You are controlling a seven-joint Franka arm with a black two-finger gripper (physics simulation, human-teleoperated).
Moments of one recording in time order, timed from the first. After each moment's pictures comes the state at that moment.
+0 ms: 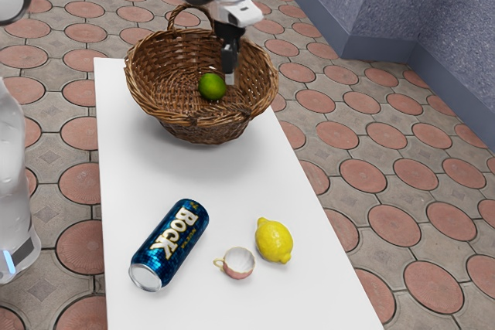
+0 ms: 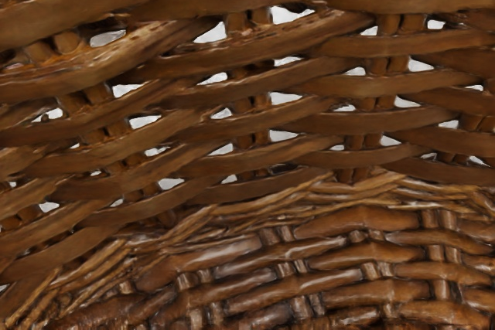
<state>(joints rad) 0.04 -0.20 0.31 -2.02 -0.11 2.02 0.77</state>
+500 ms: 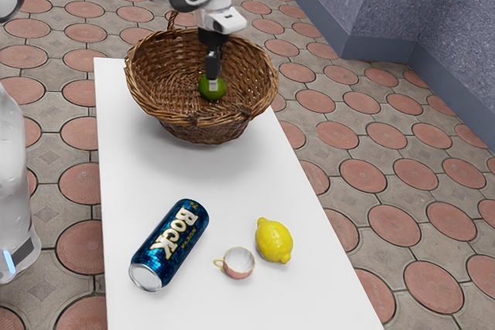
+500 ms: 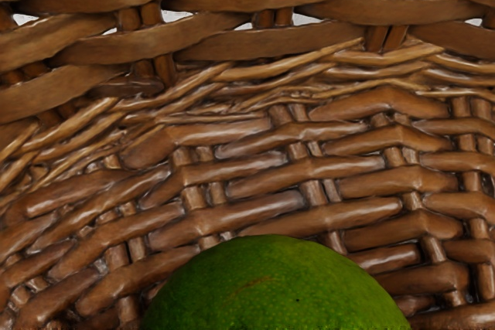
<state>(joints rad) 0.09 -0.24 0.32 -2.12 -0.11 2.02 0.78</state>
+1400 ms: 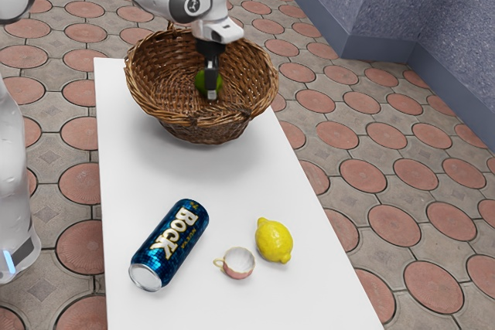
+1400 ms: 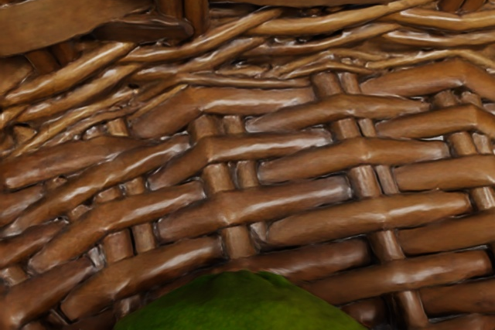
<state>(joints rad) 0.10 -0.20 0.35 -2.16 -0.16 2.08 0.78</state>
